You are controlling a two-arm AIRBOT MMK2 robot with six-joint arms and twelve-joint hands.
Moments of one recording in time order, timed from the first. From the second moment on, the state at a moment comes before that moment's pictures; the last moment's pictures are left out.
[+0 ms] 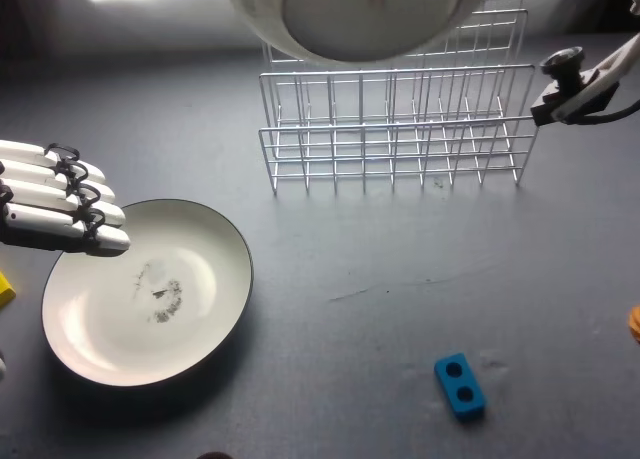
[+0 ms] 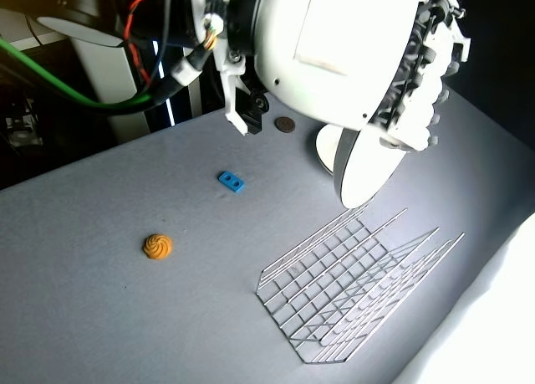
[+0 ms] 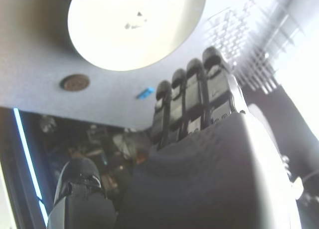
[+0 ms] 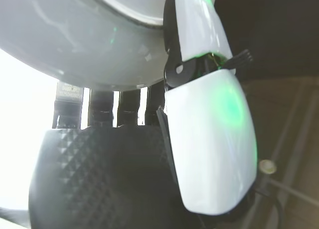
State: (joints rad) left arm 0.70 -0.66 1.28 1.50 -0.90 -0.31; right arm -0.16 -0.96 0.88 0.76 0.36 -1.09
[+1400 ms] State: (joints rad) left arm 0.88 -0.74 1.30 1.44 -0.76 -0.21; right arm -0.25 -1.00 1.14 0.57 0.25 -0.75
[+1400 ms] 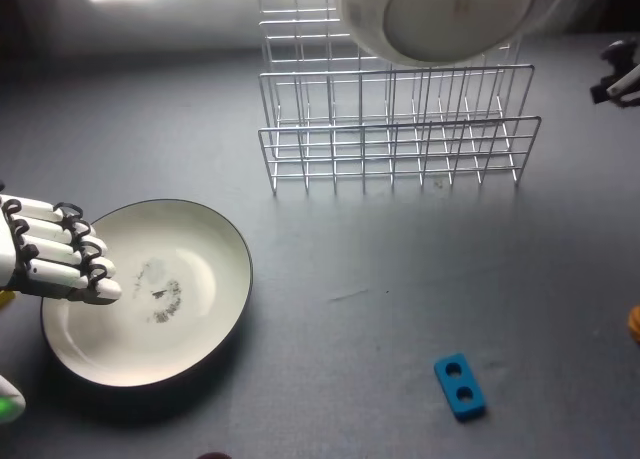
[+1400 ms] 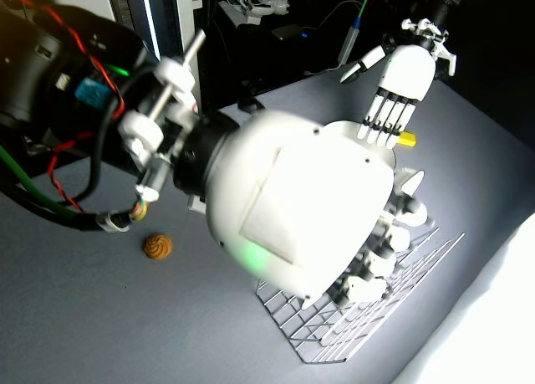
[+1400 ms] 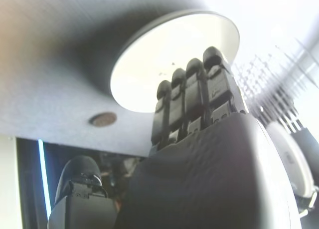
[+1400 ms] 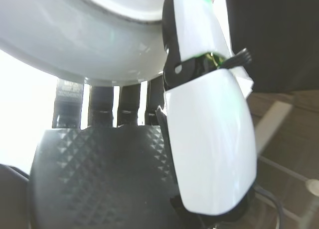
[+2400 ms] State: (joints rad) left arm 0.90 -0.76 1.35 1.41 -0.74 -0.20; right arm -0.33 -1.14 1.30 0.60 0.23 -0.64
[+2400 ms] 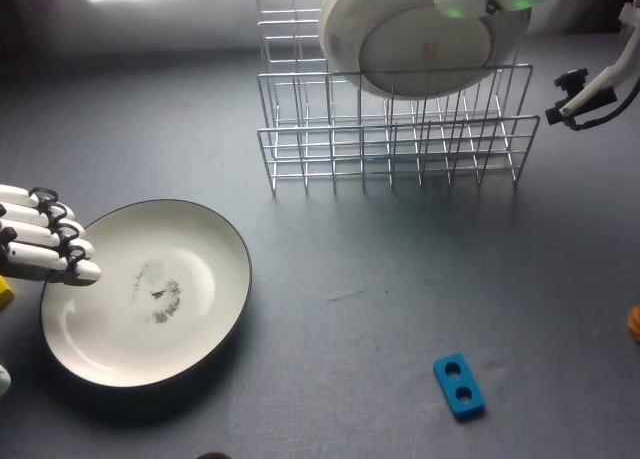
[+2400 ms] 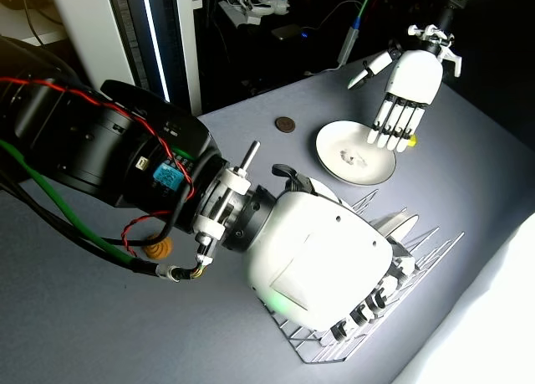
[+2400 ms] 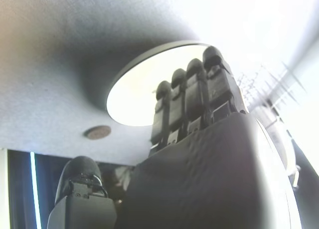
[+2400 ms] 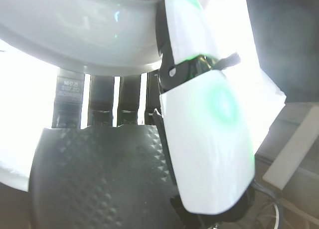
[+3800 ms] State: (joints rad) left arm 0.90 -0.77 1.36 1.41 -0.74 -0.21; right arm -0.39 -1.18 1.37 0.73 0.20 -0.64
